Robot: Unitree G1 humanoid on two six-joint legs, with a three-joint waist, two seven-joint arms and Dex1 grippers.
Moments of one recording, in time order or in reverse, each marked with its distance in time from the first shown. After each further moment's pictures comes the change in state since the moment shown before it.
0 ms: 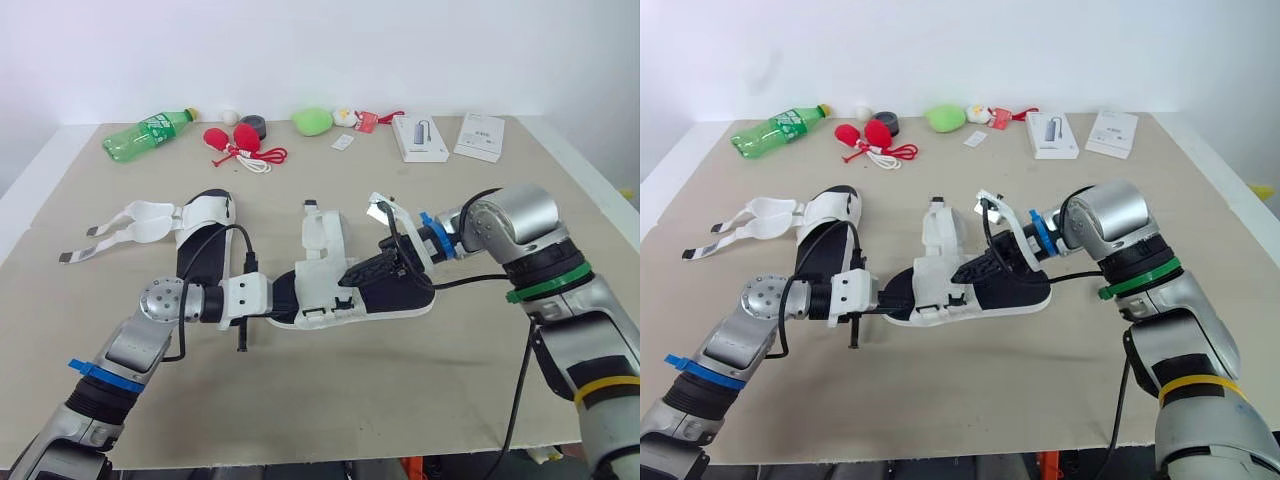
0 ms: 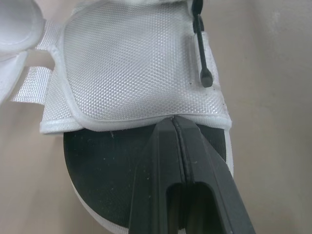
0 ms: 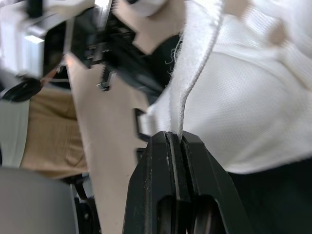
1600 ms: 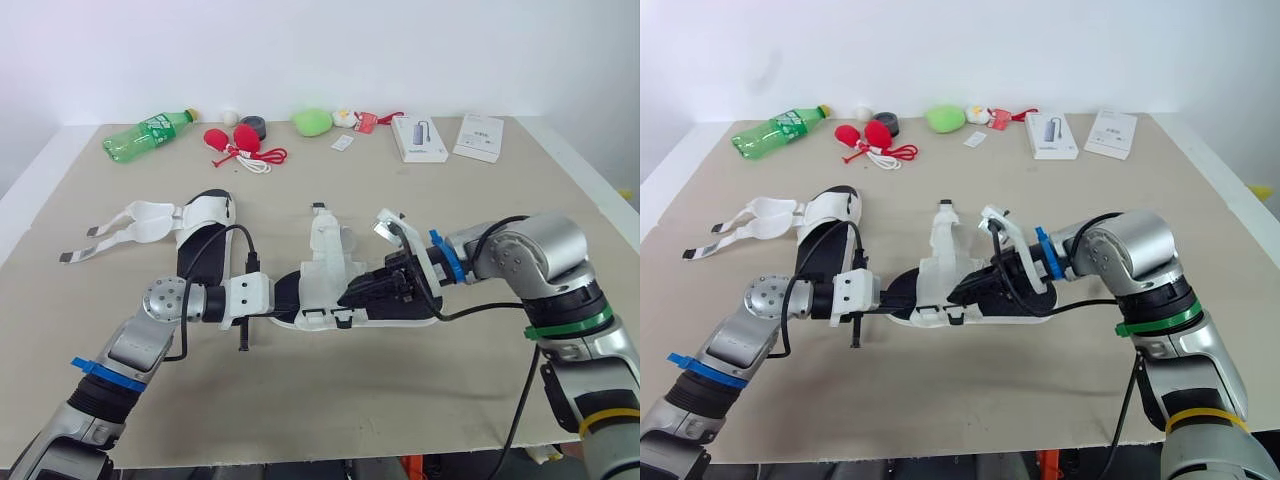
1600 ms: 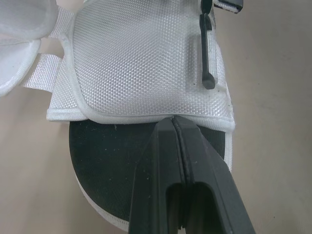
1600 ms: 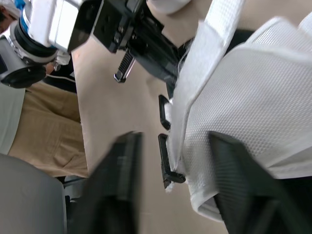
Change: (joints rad) left arm -0.009 0.000 -0.011 0.012 0.004 0.000 0.009; right arm 0.179 0.002 -0.185 -0.218 0.069 0.012 -0.156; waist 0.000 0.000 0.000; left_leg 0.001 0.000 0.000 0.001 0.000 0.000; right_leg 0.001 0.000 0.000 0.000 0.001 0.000
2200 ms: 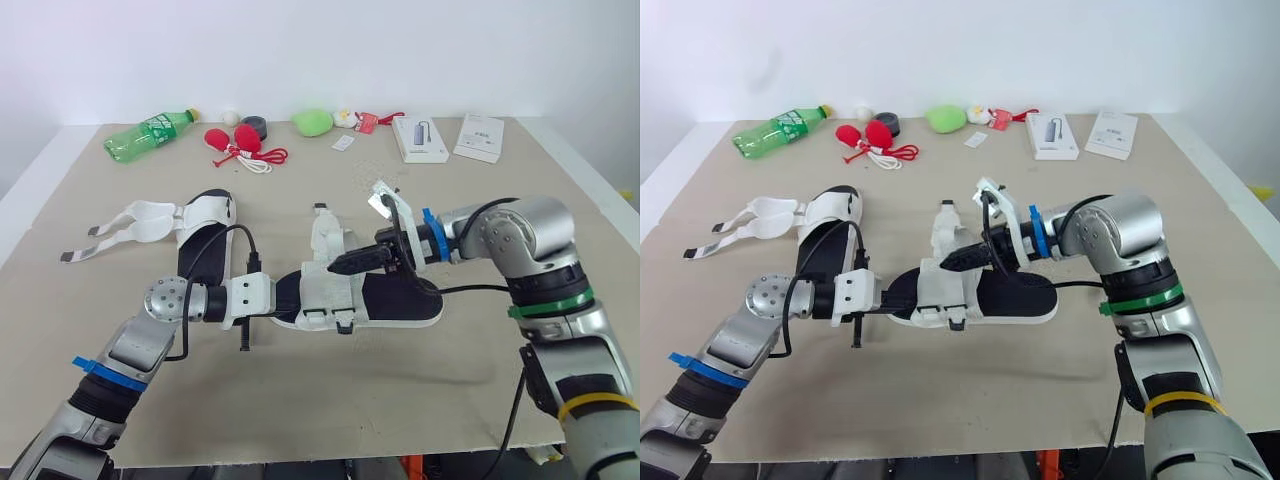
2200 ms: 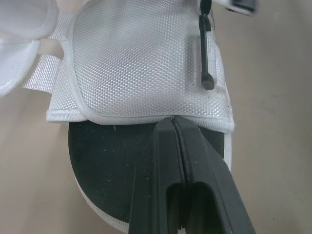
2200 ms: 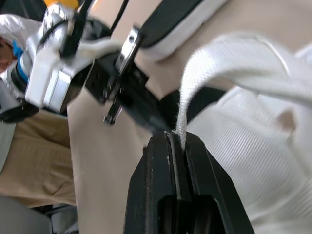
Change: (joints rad) left arm -0.001 -0.001 -0.008 -0.010 0.002 0.002 0.007; right arm -0.011 0.059 -0.047 0.046 -0.004 -0.009 -0.060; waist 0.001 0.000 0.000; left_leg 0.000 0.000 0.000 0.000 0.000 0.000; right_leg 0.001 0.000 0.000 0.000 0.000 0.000
